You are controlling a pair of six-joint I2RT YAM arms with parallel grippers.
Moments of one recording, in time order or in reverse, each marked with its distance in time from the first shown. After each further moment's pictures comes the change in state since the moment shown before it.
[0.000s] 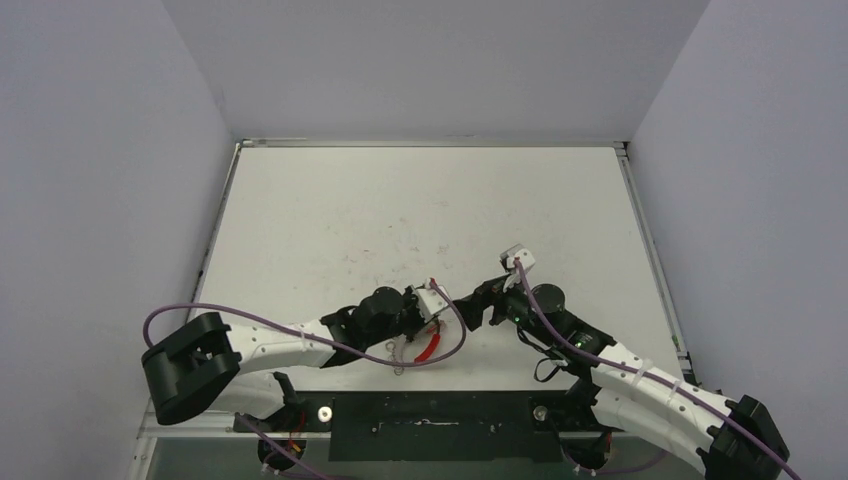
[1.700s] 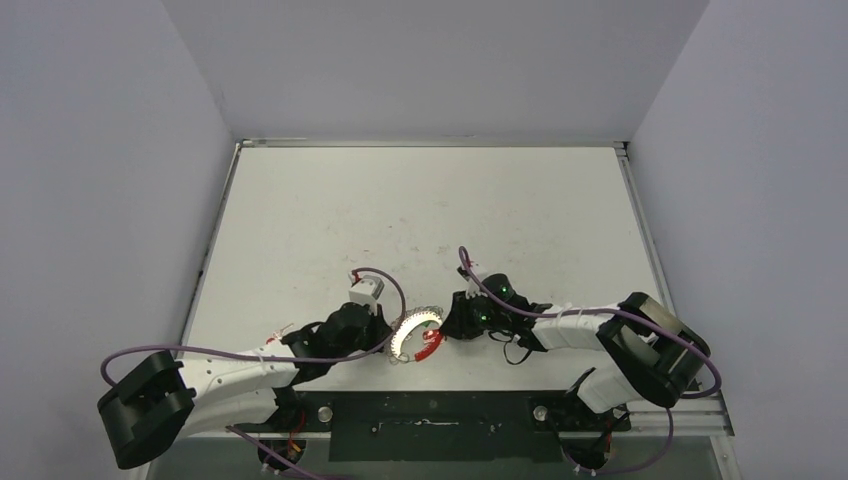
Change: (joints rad) left arm 0.100 -0.256 -0.235 -0.255 -0.150 -0.793; right arm -0.011 0.668 0.086 0.139 -0.278 0.239
